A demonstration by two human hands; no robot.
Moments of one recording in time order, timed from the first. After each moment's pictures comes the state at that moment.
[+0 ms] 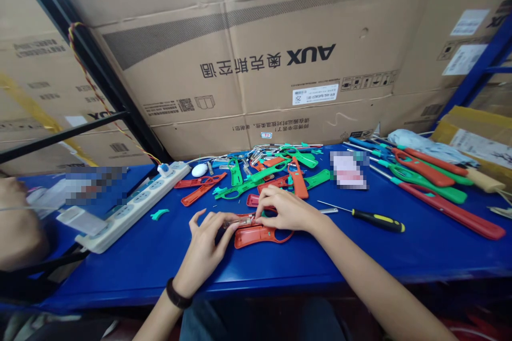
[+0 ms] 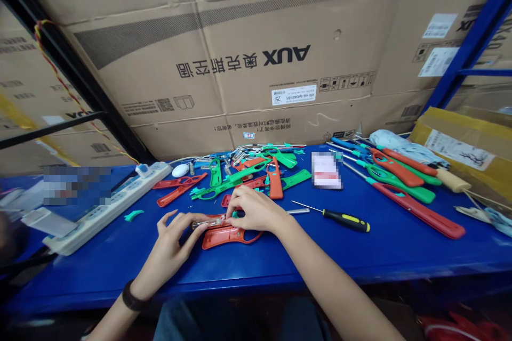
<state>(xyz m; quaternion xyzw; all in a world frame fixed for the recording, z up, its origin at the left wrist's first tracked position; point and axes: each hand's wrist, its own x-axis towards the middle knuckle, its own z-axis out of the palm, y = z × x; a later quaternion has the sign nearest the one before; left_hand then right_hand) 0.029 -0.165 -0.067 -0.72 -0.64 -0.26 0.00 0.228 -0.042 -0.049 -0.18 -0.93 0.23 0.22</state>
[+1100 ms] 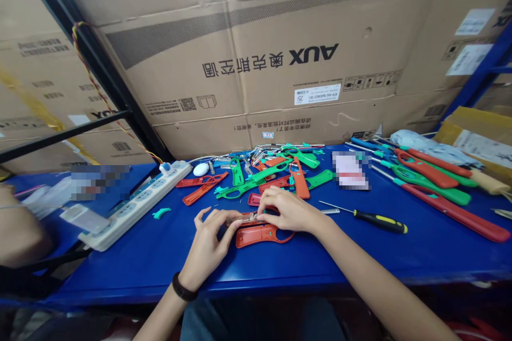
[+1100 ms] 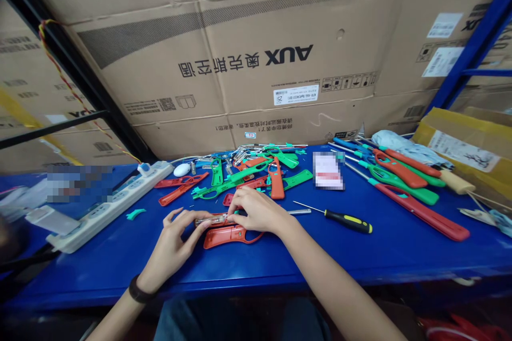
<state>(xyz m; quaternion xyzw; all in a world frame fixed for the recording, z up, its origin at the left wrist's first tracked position) 0.032 -0.160 -0.066 -0.71 -0.64 -0.29 -0.02 0.228 -0.043 -0.050 -0.17 -0.93 0.23 0.23</state>
